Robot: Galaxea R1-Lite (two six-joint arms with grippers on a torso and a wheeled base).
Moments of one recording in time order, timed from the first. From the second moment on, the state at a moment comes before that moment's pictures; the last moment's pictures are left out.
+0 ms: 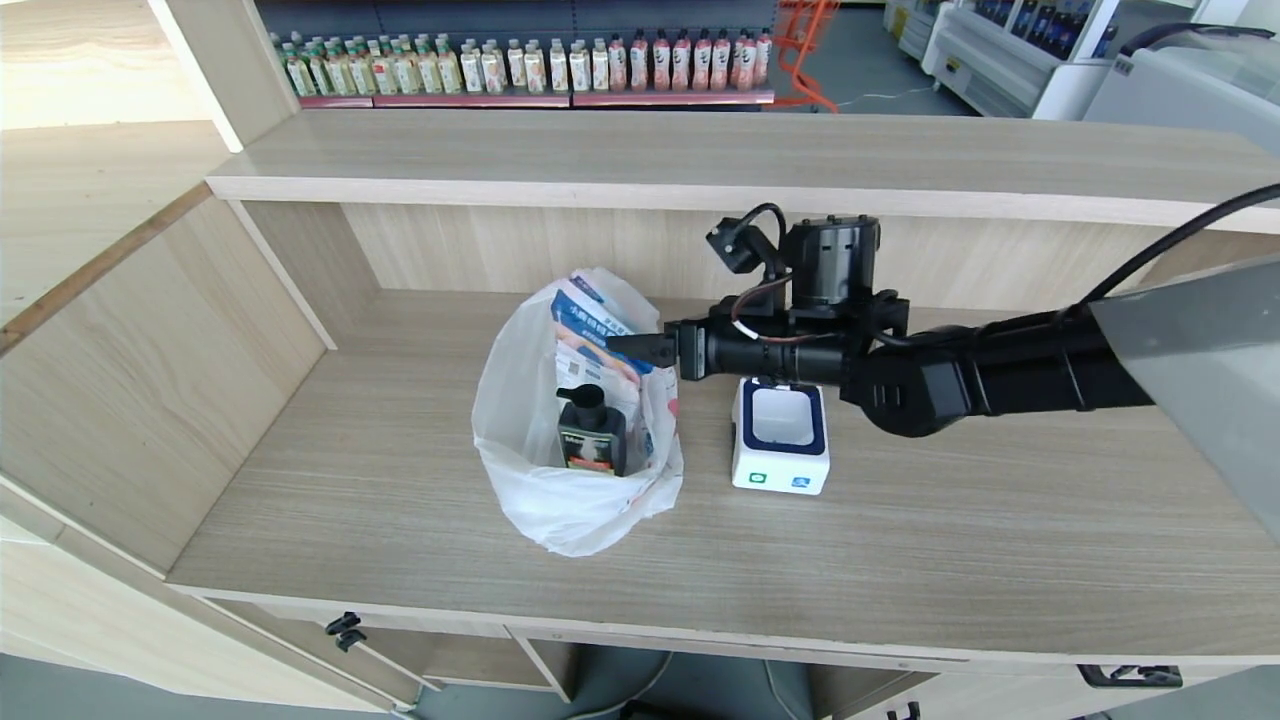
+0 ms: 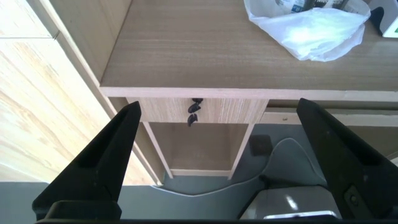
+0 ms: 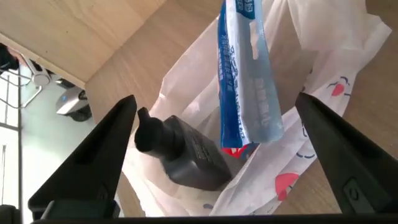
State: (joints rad) left arm 0.00 0.00 0.00 0.00 -0.06 0.03; right arm 0.54 2.15 -1.55 -0.45 0.46 0.10
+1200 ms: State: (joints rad) left arm 0.00 0.00 0.00 0.00 -0.06 0.03; right arm -0.02 0.17 -0.03 -0.05 0.03 -0.06
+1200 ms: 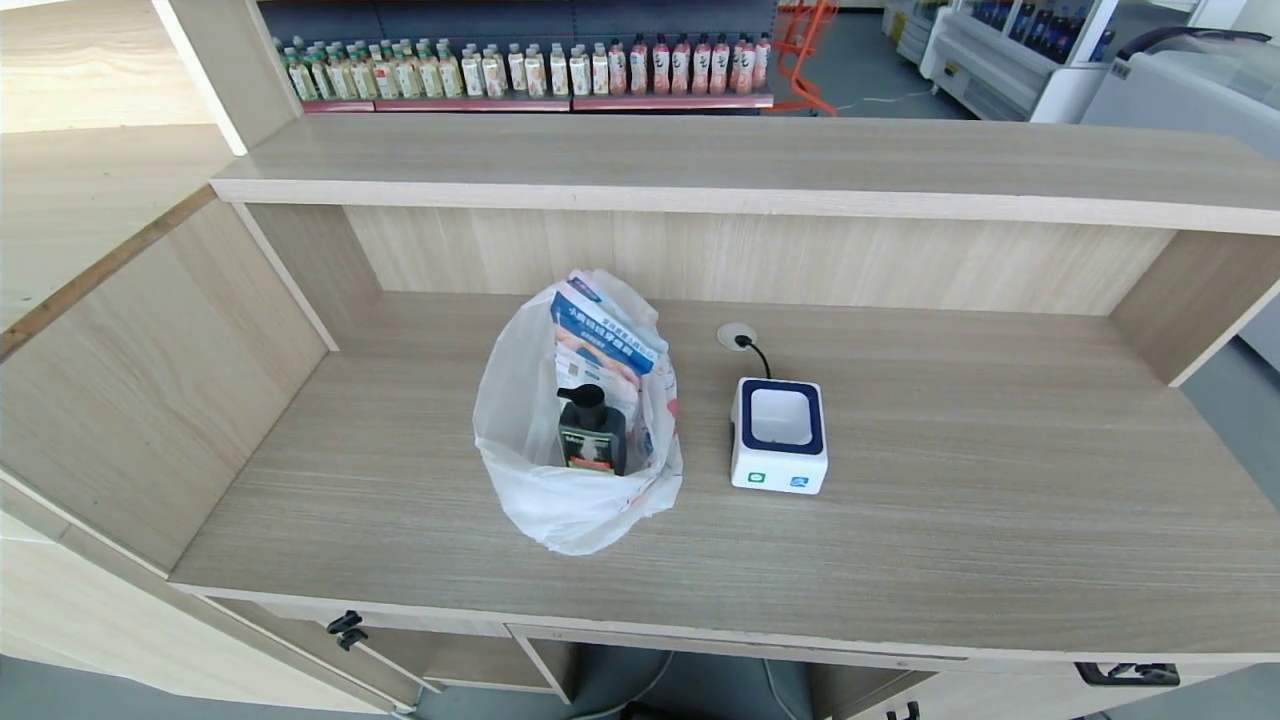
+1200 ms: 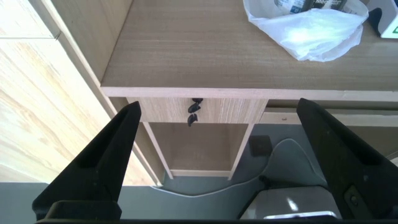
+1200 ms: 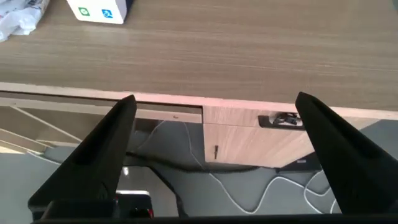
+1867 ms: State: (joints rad) left arm 0.00 0.00 0.00 0.00 -0.06 0.03; right arm 0.00 0.00 0.00 -0.02 0.00 -0.03
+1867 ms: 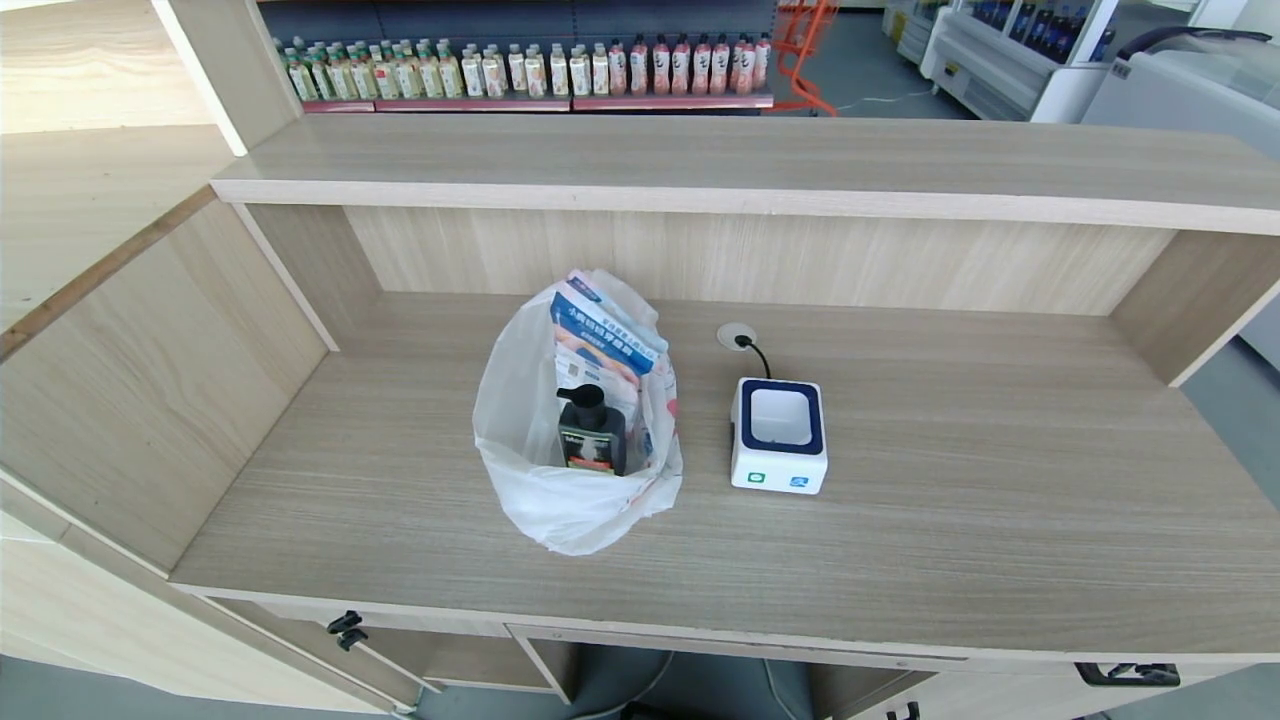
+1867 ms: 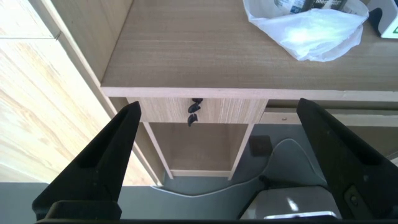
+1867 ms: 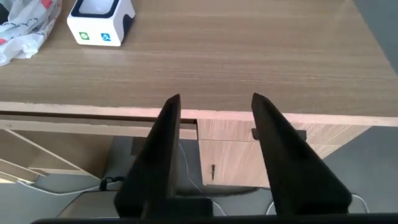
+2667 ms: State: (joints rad) left arm 0.00 0.00 0.00 0.00 -0.06 0.03; right arm 0.00 0.00 0.00 -0.02 0.00 -0.03
